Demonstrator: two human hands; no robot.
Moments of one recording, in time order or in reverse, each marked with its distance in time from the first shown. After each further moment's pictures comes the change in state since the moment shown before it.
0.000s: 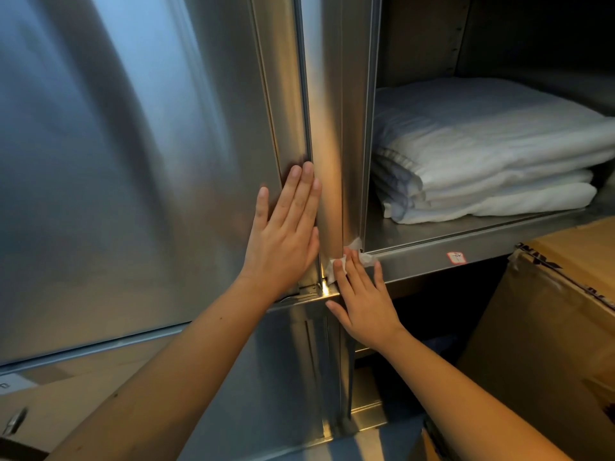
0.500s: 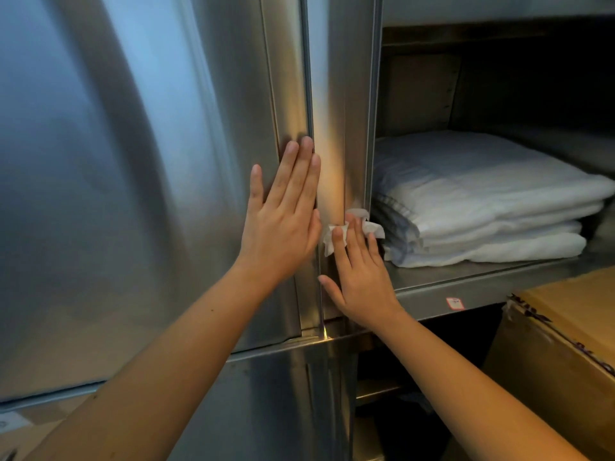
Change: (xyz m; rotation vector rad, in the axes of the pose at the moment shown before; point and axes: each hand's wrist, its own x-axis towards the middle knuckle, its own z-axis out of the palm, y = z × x) left_hand 0.069 -0.035 -0.033 -0.042 0.055 -0.087; right_hand 0.072 0.014 -0.076 0.100 0.433 -0.086
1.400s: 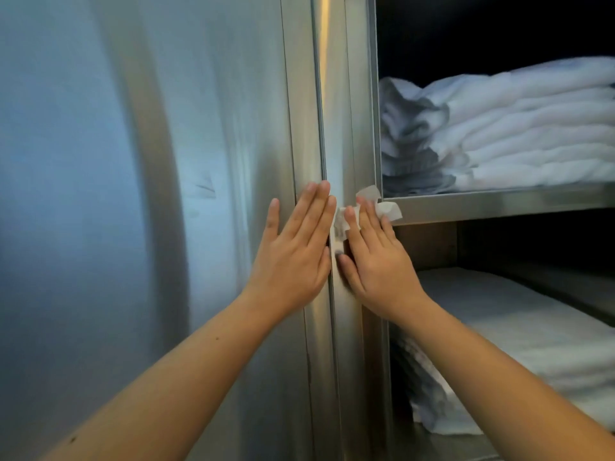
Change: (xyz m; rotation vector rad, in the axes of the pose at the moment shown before) left_hand 0.135 -0.063 -0.057 0.067 0.126 0.050; right_hand 0.193 0.027 -0.135 -0.003 0.369 -0.127
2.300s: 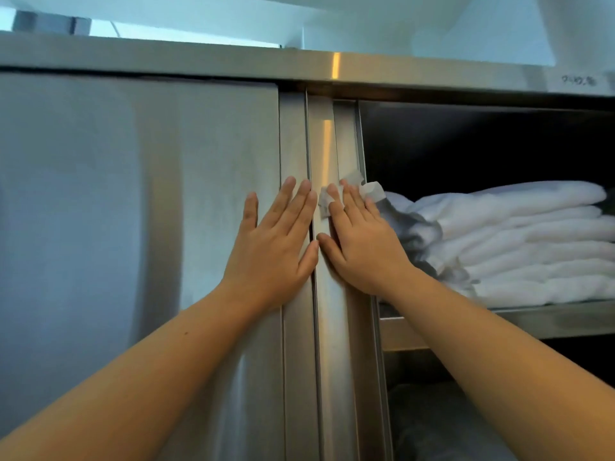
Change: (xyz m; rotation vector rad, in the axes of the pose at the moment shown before) left_hand 0.122 -0.063 -0.024 0.093 0.076 -0.085; right_hand 0.163 0.045 -0.041 -0.135 -0.001 -0.054
